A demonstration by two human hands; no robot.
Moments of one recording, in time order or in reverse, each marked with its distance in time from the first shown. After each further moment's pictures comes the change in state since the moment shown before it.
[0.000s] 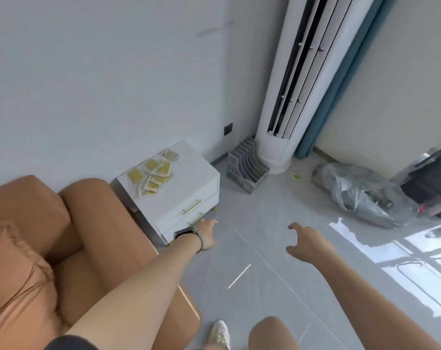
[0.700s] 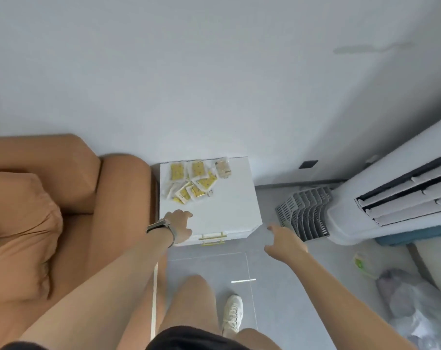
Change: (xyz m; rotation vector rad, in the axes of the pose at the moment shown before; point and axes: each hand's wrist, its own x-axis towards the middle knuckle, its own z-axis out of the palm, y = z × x) left_hand 0.171 -0.135 -0.141 -0.391 0.110 -0.483; right_hand 0.332 -0.231 -0.104 -0.327 -0.233 -0.466
